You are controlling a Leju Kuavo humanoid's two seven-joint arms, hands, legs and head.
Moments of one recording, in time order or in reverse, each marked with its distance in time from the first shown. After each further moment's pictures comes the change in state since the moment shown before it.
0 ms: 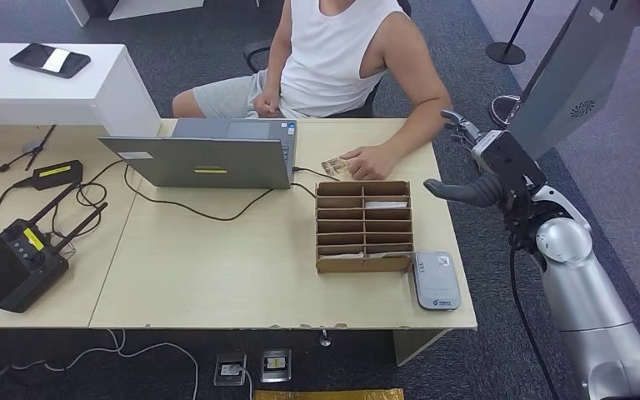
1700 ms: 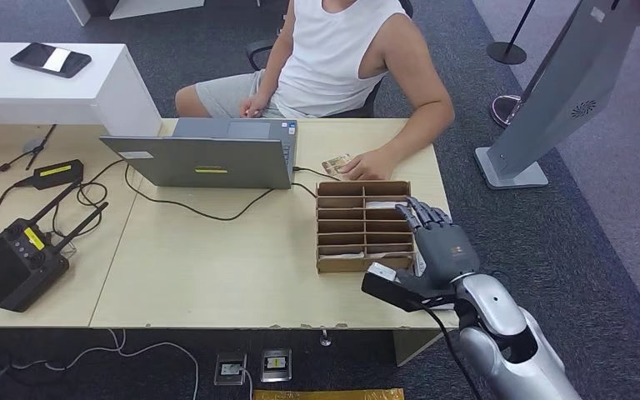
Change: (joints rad) left arm -0.004 -0.009 0.000 0.003 0.094 0.036 0.077; right arm 0.356 0.088 0.155 -0.273 1.024 -0.162 0.215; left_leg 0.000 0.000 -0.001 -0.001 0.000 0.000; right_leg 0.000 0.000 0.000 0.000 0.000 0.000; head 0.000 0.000
